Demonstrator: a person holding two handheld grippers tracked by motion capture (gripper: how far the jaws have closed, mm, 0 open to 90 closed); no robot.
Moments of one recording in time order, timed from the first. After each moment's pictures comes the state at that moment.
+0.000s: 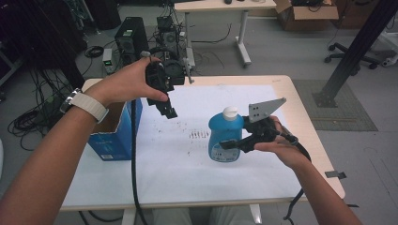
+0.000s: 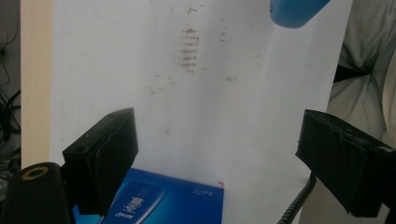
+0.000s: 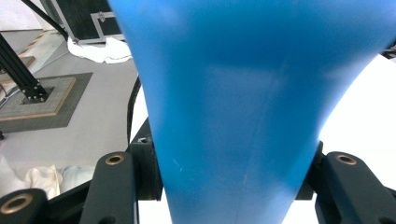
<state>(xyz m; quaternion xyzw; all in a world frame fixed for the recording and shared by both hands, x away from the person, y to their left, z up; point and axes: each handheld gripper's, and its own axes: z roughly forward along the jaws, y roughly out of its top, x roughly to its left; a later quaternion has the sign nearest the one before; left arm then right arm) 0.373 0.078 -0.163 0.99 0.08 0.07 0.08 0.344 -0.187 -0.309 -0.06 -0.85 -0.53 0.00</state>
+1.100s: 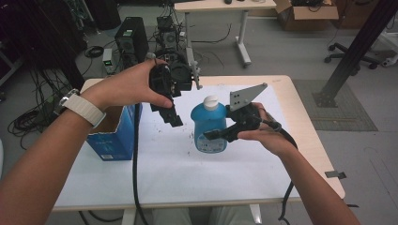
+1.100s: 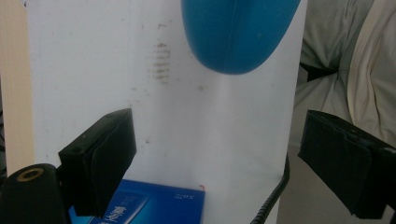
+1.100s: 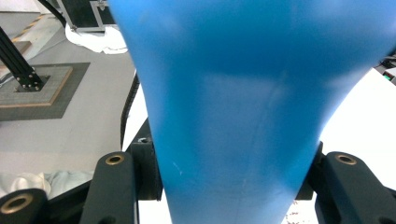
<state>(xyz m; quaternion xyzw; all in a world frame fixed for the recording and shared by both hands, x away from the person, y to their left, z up) 0.347 0.063 -0.149 0.99 0.05 0.05 0.08 0.356 -0.142 -0.280 -0.04 -0.86 -0.51 -0.01</state>
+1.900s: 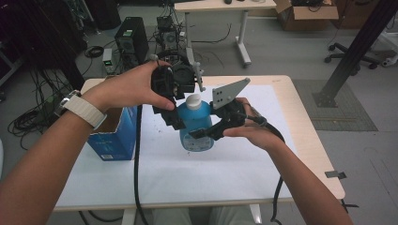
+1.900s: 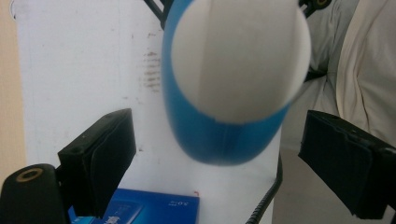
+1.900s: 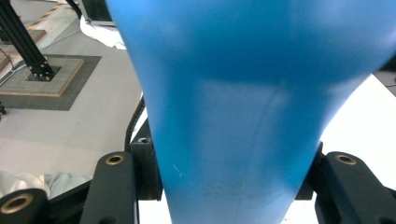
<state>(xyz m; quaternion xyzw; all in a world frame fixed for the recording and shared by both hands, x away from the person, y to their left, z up) 0.341 0.058 -0.147 0.99 0.04 0.04 0.09 0.356 -0.104 -0.265 0.01 -0.86 -0.50 -0.01</state>
